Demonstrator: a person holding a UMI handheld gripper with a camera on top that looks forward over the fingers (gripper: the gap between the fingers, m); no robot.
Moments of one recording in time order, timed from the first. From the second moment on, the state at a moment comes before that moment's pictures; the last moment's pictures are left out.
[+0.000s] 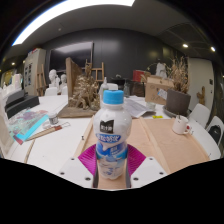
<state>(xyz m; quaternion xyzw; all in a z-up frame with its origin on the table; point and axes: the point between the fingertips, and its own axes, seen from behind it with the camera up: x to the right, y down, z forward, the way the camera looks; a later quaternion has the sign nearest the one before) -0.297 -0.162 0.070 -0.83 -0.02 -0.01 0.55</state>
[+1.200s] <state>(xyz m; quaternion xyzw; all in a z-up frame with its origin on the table) -0.042 0.049 0.151 -0.46 0.56 0.64 0.27</state>
